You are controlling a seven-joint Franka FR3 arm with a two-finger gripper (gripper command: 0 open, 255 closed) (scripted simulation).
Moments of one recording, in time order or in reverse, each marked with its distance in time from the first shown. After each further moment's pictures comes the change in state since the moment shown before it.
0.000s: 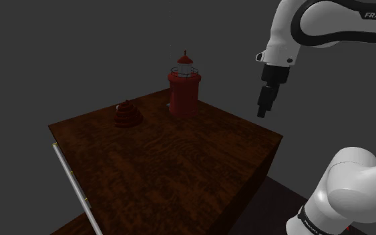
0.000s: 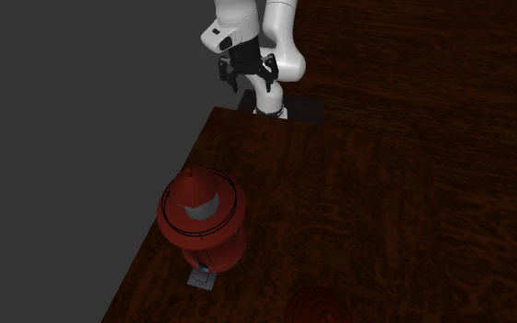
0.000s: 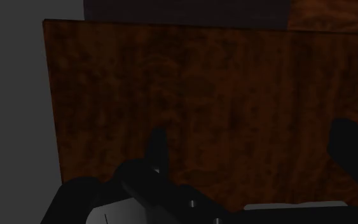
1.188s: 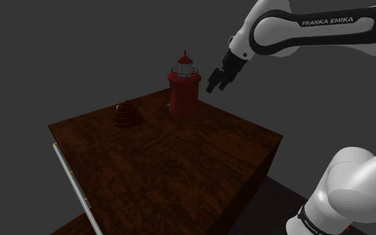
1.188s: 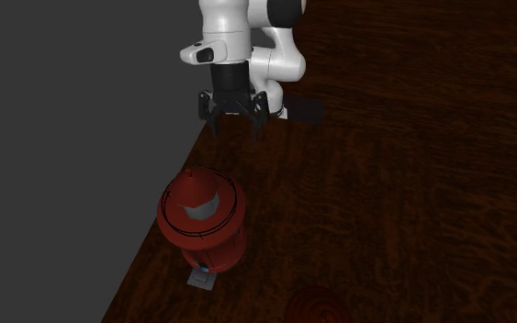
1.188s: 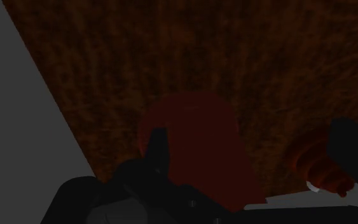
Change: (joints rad) arm 0.003 0.264 0.044 0.084 0.085 0.659 0.070
